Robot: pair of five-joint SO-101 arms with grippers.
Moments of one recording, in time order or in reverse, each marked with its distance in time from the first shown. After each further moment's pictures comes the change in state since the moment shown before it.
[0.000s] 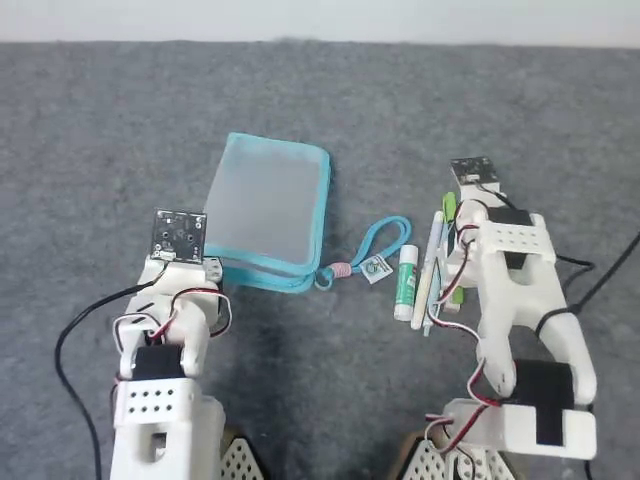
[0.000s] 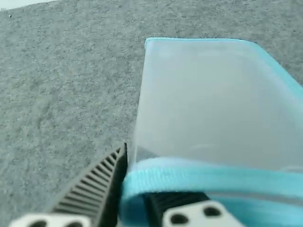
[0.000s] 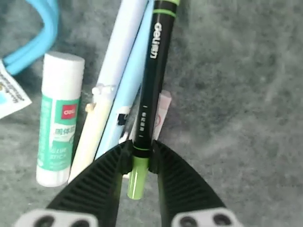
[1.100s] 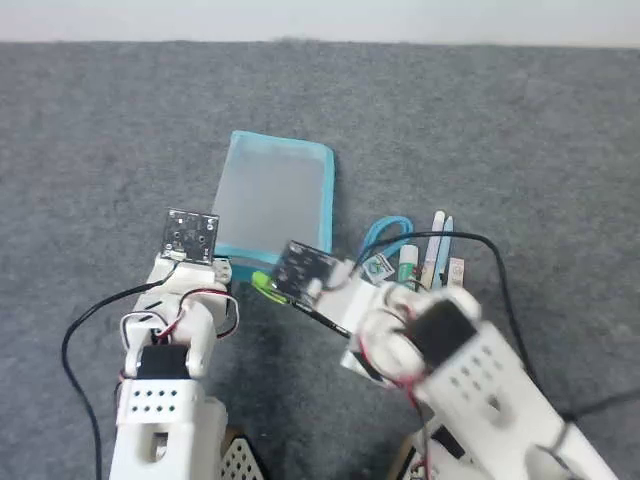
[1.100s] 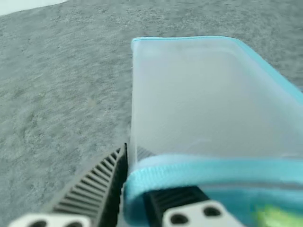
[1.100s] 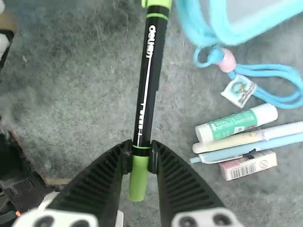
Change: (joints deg) left arm 4.1 0.1 0.0 0.0 0.0; right arm -45.3 -36.8 0.3 27.4 12.4
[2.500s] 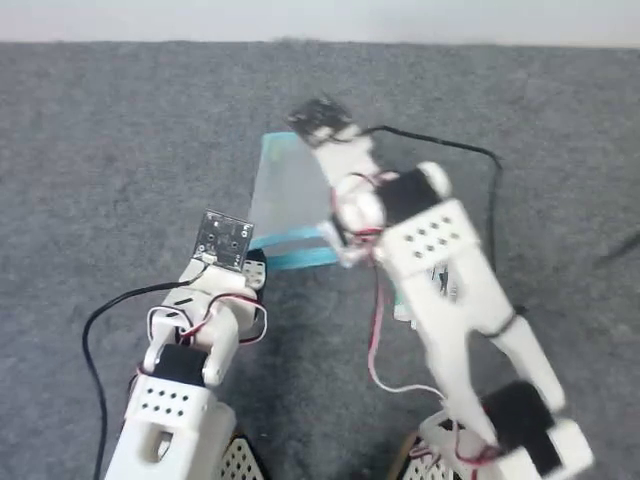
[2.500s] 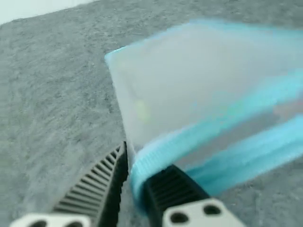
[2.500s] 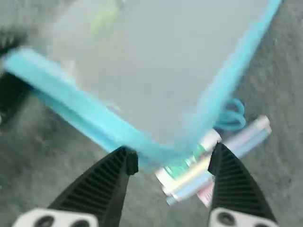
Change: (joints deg) left arm 10.4 0.0 0.0 -1.6 4.3; right arm 14.7 30.3 -30.1 -4.6 -12.3
